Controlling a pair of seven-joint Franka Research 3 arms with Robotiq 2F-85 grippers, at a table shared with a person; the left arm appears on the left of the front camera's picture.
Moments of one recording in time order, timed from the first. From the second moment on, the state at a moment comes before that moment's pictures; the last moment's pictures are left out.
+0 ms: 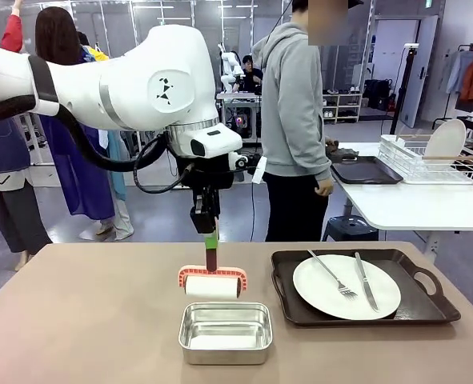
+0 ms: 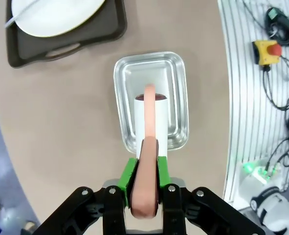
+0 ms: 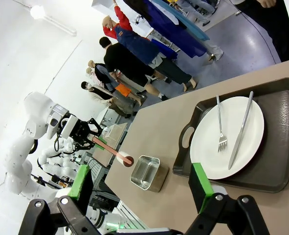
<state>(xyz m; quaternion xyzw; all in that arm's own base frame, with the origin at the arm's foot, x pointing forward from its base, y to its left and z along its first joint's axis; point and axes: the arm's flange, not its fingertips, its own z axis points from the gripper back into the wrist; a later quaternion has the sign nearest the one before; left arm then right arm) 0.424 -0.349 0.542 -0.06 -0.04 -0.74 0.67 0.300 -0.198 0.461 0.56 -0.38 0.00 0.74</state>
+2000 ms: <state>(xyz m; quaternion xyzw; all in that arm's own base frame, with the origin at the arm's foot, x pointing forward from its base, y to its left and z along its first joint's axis) 0.494 -0.360 0.432 -0.04 0.01 -0.69 0.72 0.300 -0.198 0.461 0.56 -0.38 0.00 0.74</state>
